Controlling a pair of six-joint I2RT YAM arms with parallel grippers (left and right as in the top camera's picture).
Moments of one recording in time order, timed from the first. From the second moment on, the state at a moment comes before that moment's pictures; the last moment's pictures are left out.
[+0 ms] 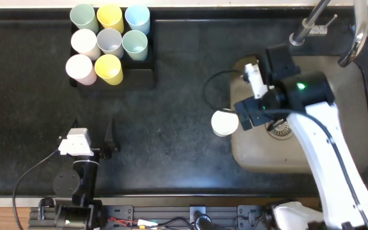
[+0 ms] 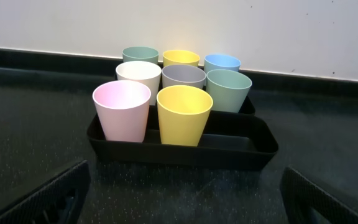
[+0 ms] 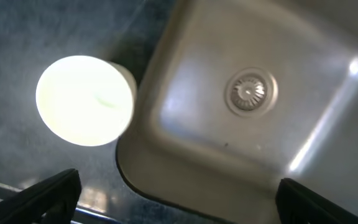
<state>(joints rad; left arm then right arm) -0.04 0.01 0.01 -0.08 -0.02 -0.11 0.27 1.45 1.41 -1.35 0.02 -0.18</state>
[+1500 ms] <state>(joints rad) -0.04 0.01 0.01 -0.08 -0.02 -0.11 0.34 1.75 1.40 -1.27 -0.13 -0.30</state>
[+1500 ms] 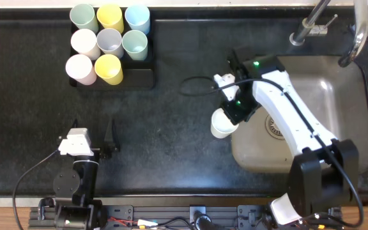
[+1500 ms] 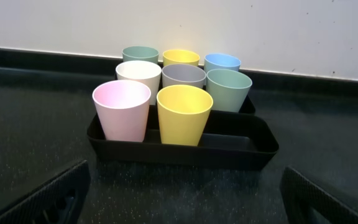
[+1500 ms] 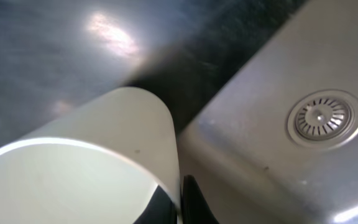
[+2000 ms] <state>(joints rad) -0.04 0.01 0.01 -0.08 -0.02 -0.10 0.59 2.09 2.59 -1.44 -0.03 -0.03</state>
